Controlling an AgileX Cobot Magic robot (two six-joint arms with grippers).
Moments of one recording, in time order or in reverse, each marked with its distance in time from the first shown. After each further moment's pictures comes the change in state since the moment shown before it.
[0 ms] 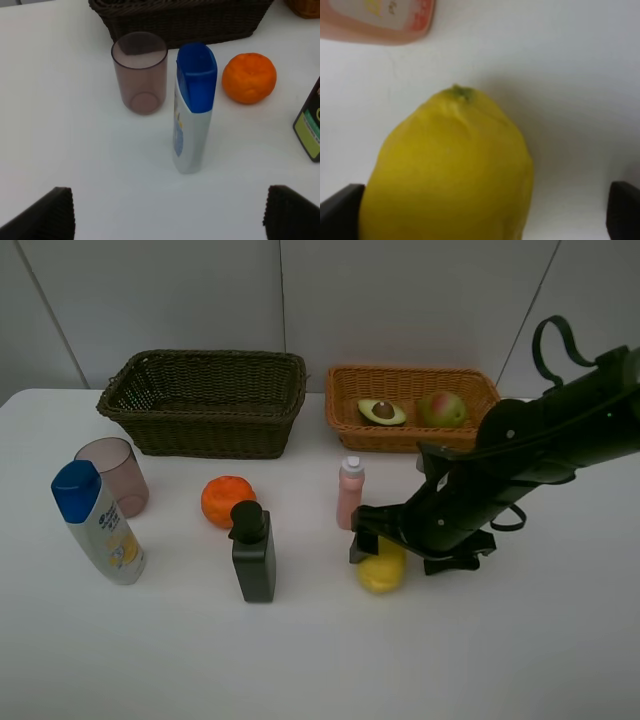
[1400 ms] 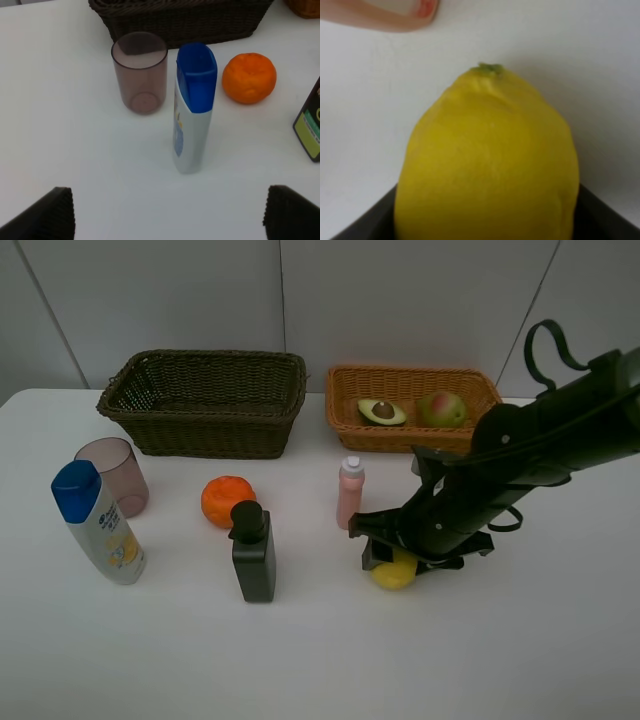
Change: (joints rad) left arm 0.000 0.000 0.000 0.000 0.000 0.000; right arm 0.015 0.008 0.000 -0.027 -0.006 0.000
